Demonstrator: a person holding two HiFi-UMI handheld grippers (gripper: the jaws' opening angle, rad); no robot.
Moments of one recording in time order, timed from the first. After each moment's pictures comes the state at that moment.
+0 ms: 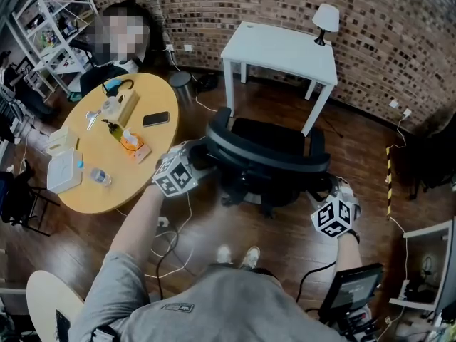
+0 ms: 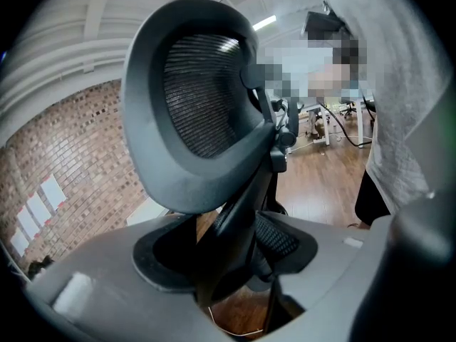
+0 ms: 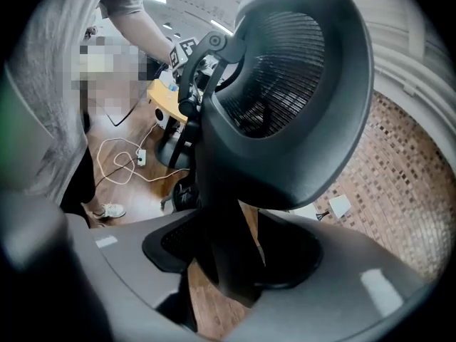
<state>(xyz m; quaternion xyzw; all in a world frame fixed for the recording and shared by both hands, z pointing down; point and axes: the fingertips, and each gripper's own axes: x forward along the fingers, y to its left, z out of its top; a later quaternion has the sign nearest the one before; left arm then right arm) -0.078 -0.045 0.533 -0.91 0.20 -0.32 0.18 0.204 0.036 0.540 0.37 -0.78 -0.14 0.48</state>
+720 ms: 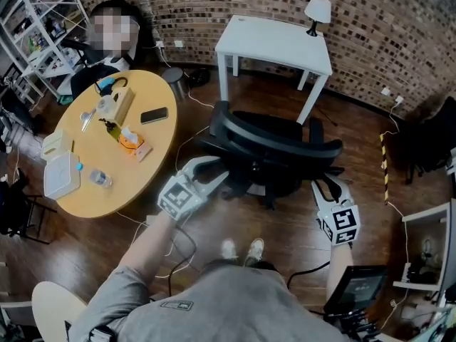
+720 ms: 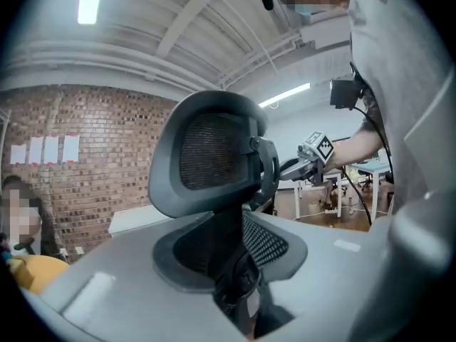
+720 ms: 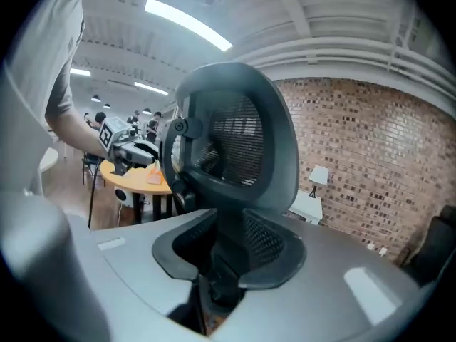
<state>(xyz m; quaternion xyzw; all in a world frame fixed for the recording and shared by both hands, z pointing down) -0.082 0.016 0.492 -0.96 0.24 -0.08 0.05 0.172 0.070 0.487 0.54 -0.82 0.01 0.21</state>
